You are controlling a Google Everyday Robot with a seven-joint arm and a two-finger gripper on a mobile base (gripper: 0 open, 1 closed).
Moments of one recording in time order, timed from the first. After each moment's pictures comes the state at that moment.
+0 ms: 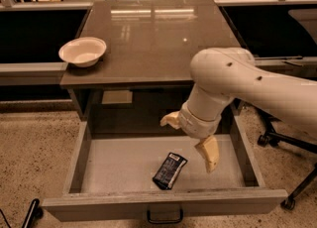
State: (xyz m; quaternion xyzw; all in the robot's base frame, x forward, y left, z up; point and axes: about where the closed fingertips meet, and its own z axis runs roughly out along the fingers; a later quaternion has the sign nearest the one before) arm 0.450 -0.082 0.713 -0.90 0.42 0.08 0.08
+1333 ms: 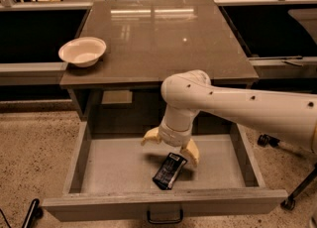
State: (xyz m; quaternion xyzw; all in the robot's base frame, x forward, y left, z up) arm 0.483 -0.035 0.614 -0.97 0.19 0.10 0.07
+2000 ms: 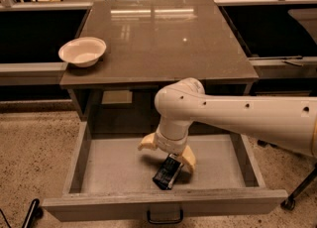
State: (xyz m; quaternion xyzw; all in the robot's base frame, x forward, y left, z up) arm 0.473 -0.028 0.601 -0.97 0.20 0.07 0.06
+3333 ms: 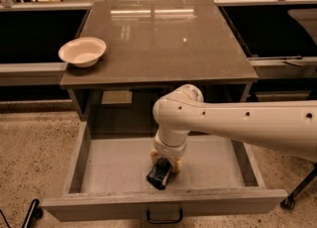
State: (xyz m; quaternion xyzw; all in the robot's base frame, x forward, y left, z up) arm 0.469 -0.027 0.592 -0.97 0.22 0.03 0.05
